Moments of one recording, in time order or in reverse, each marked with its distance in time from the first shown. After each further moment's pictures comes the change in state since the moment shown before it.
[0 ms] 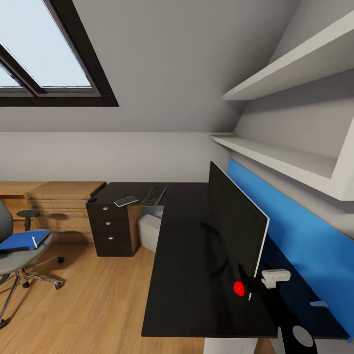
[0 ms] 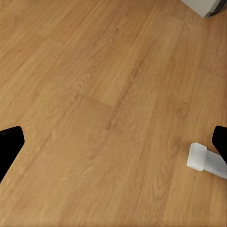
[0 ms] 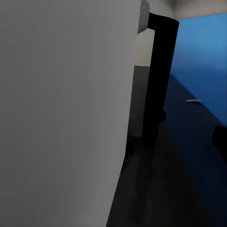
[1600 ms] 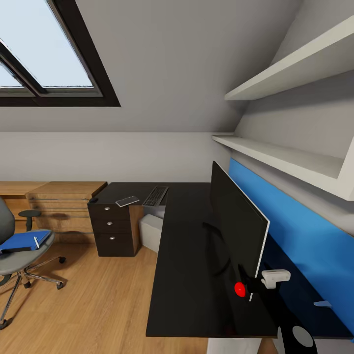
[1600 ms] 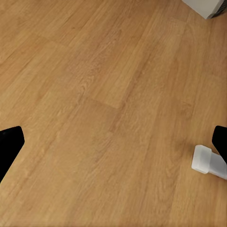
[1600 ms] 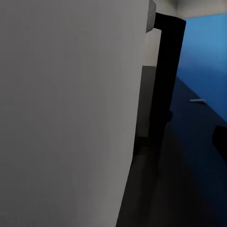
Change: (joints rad) left arm 0.000 0.002 0.000 0.000 0.000 -0.002 0.000; right arm 0.000 0.000 0.000 0.003 -0.001 -0.001 0.000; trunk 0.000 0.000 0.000
